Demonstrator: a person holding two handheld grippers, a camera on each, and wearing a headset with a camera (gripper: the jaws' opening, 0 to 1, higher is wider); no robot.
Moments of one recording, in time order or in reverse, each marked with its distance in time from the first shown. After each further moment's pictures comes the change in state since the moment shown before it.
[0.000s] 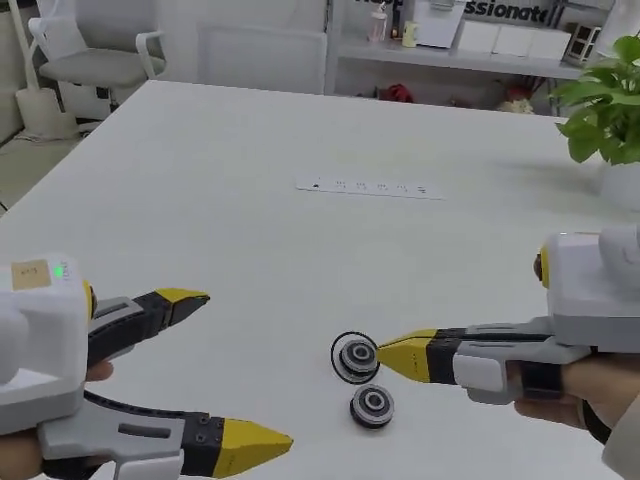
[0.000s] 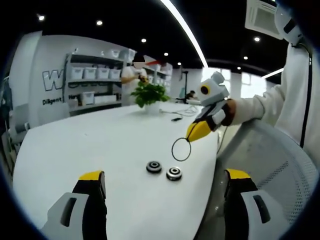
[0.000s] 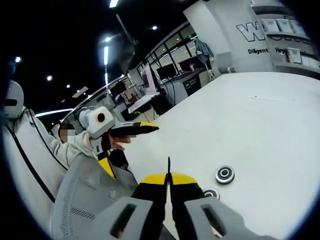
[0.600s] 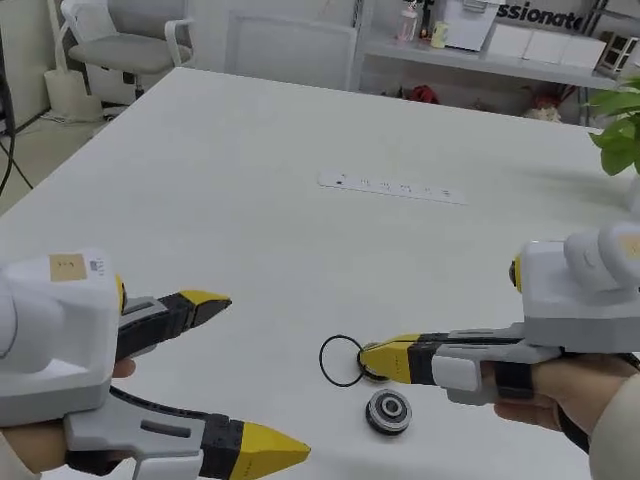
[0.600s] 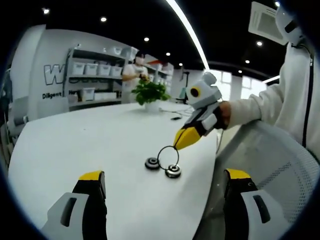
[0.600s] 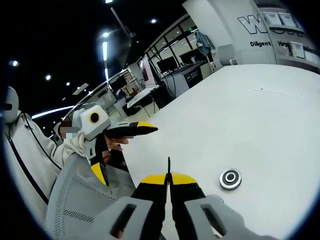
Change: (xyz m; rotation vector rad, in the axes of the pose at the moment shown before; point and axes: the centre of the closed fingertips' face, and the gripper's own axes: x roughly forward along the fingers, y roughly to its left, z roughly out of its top) left arm 0.007 0.006 -0.011 -0.039 -0.002 -0.011; right arm 0.034 -0.015 -0.003 0.021 0.062 0.021
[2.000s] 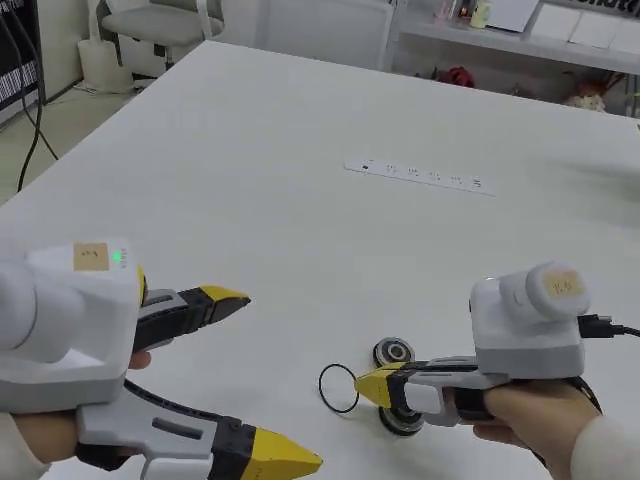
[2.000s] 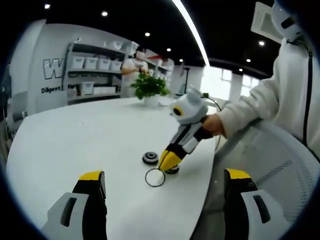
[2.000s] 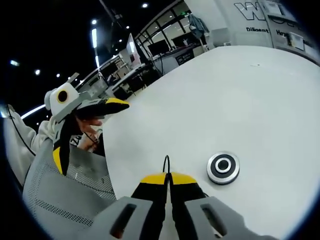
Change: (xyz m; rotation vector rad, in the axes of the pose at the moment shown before) left arm 0.005 -0.004 -0.013 -0.020 0.048 -0.009; right arm 0.039 -0.047 -0.054 0.012 0.146 -0.069
